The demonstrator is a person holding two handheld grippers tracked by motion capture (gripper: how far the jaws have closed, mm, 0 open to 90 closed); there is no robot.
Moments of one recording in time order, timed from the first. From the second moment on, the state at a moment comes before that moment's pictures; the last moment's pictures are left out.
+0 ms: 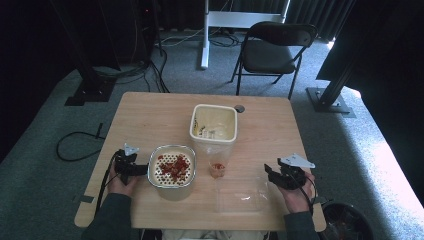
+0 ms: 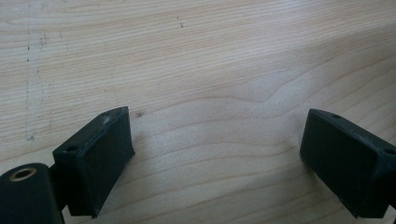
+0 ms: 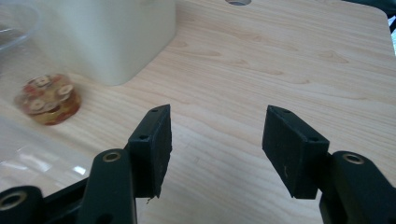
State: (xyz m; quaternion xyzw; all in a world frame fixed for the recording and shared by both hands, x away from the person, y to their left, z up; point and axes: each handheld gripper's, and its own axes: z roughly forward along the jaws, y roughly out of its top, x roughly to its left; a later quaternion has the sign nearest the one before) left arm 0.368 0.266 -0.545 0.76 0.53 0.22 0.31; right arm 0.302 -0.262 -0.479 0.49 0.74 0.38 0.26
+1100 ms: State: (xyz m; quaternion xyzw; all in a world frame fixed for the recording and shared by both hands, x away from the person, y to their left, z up) left arm 0.368 0.267 -0.545 0.76 0.53 0.22 0.31; right arm 0.264 -0.242 -0.505 0.48 0.78 0.33 0.21
